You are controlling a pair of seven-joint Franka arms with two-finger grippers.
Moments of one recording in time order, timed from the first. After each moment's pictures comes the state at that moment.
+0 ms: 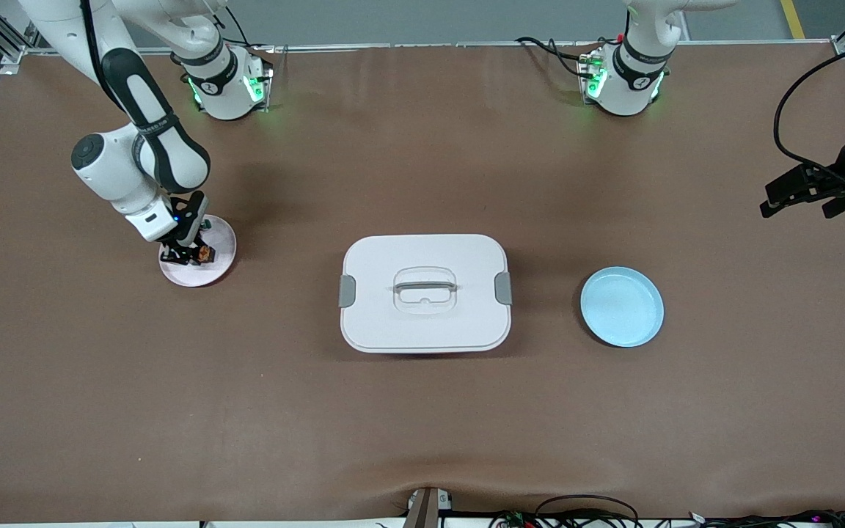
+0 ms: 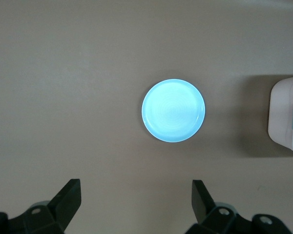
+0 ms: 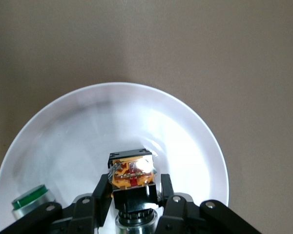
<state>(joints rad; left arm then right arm) -0.02 -0.03 0.04 -1.68 -0.05 1.69 0.03 0.12 0.22 -0.09 -2.61 0.72 2.96 -2.11</state>
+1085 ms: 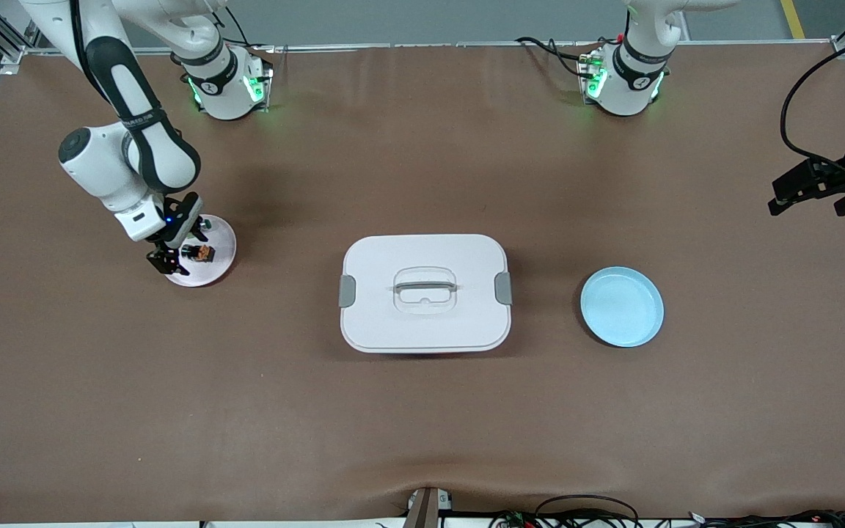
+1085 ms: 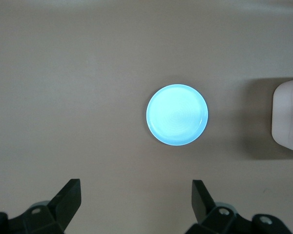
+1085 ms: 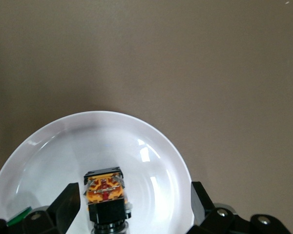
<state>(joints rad) -0.03 -0.03 0.04 -1.64 -0.02 1.68 0.03 0.12 0.16 -0.08 -2.58 0.84 2.92 -2.11</state>
